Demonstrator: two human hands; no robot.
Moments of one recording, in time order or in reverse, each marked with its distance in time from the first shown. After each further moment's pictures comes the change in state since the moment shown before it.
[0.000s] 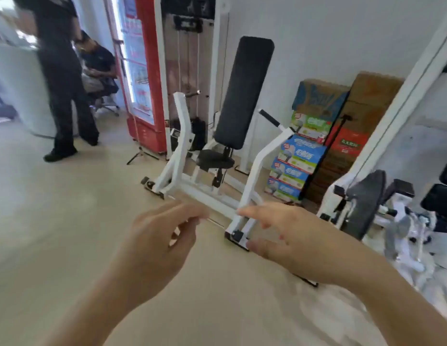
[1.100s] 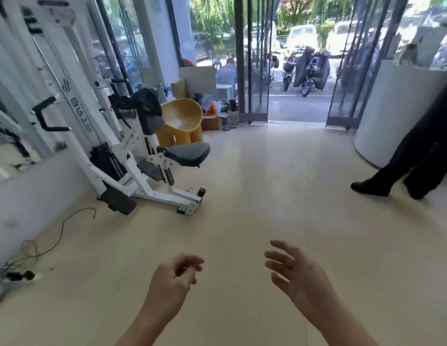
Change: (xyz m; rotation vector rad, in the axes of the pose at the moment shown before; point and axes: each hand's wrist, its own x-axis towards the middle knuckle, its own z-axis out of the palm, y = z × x) left_hand -0.142 -0.566 -0.449 0.032 1.099 -1.275; right_hand 0.679 -0.588 0.305 1.436 -0.967 0.095
